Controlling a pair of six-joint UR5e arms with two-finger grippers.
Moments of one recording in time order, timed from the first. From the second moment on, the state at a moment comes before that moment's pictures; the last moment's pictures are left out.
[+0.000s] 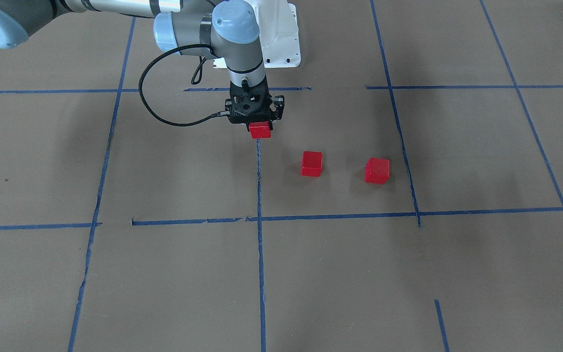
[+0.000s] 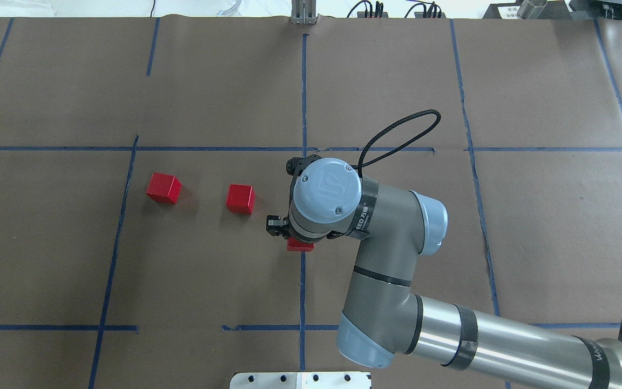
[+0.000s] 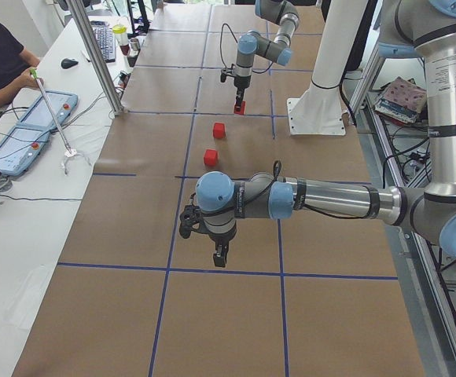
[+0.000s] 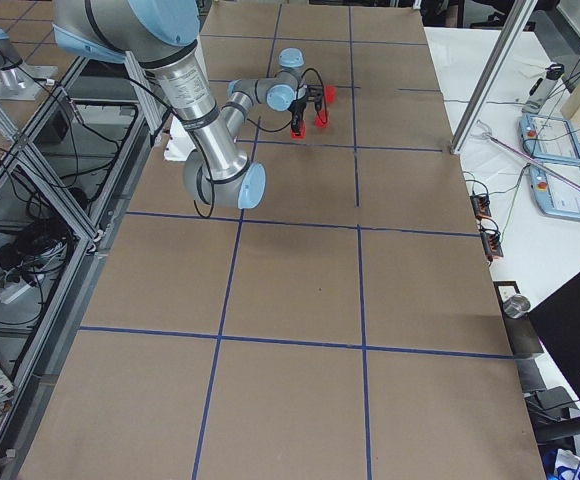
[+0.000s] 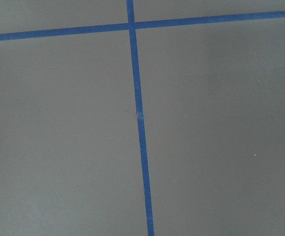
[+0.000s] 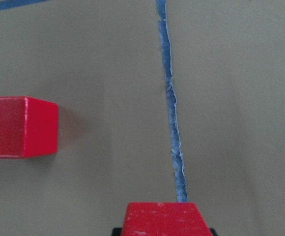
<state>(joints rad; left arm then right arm) -1.54 -1.38 -1.85 -1.46 -2.40 0.09 0.38 -0.81 1.60 -1.49 1.76 1.47</state>
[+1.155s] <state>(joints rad) -1.54 -1.38 -1.85 -1.46 -2.40 0.09 0.37 -0.83 1.57 -1.48 1.77 1.37</state>
